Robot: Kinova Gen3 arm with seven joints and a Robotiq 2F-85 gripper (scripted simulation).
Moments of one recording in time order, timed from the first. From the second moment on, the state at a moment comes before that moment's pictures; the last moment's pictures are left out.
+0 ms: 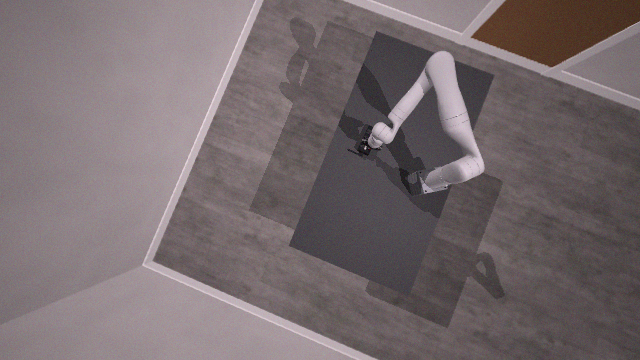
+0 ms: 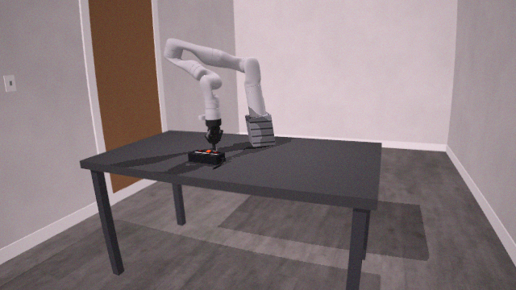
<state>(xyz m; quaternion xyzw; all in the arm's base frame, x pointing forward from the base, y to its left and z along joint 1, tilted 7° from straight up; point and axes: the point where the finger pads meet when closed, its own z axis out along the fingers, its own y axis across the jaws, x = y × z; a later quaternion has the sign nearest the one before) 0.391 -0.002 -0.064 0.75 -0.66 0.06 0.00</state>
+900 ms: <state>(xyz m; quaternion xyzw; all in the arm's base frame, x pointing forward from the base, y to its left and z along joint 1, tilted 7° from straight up) 0.393 -0.002 -0.071 0.75 -0.66 0.06 0.00</state>
